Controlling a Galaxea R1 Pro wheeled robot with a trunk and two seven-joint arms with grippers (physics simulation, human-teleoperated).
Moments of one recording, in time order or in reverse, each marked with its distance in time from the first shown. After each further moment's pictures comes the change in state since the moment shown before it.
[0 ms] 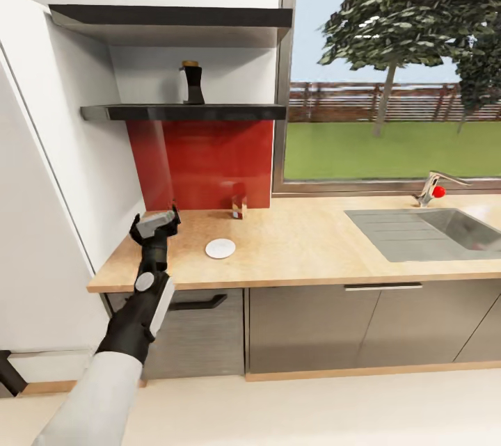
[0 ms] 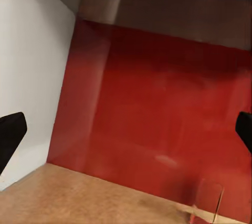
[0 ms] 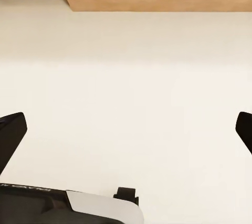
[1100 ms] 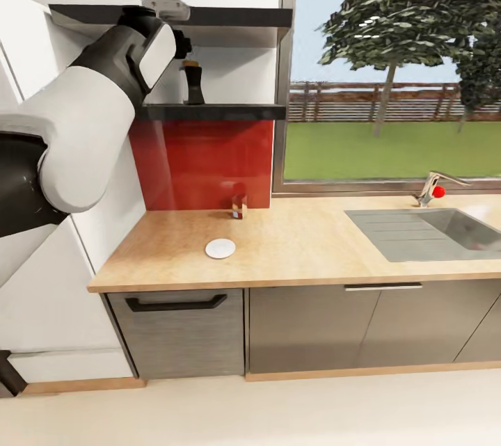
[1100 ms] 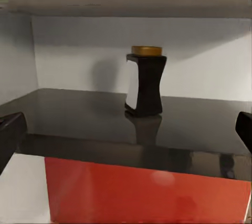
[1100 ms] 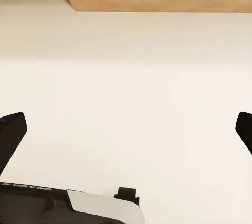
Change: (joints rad) left arm -1.263 -0.057 -0.060 0.741 0.014 0.779 0.122; right arm 0.000 0.000 0.006 -0.001 0.001 0.000 0.002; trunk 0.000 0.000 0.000
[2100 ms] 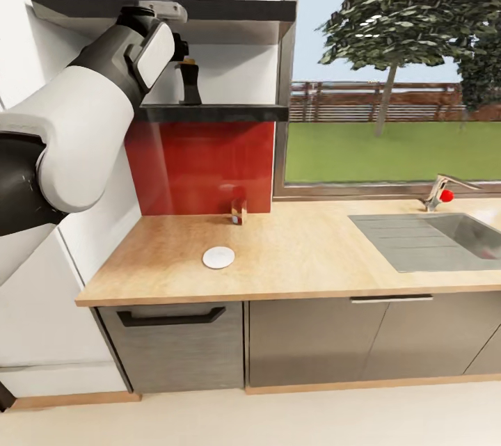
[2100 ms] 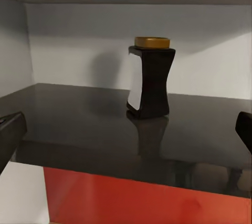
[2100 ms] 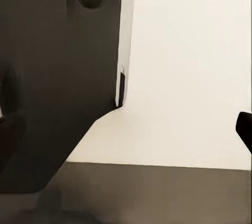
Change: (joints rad) left arm 0.000 0.004 0.004 0.002 0.010 0.030 0.027; right arm 0.006 -0.053 0.011 0.492 0.108 0.185 -0.029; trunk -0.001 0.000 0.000
